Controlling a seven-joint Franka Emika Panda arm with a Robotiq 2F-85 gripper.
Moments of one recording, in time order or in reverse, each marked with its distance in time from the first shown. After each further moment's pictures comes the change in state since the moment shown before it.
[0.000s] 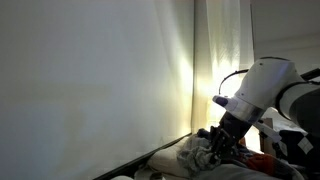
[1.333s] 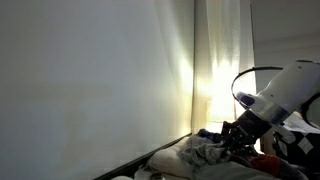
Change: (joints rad) arm 0.152 -0.018 -0.246 -0.190 -0.073 0.344 -0.050
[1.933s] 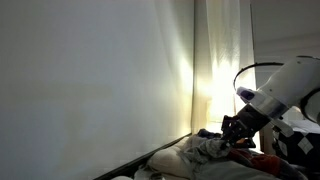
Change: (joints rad) arm 0.051 -0.022 -0.064 -0.018 0.059 0.000 -0.041
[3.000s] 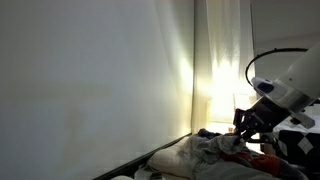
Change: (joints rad) arm 0.368 -0.037 -0.284 -0.178 0.221 0.000 -0.177
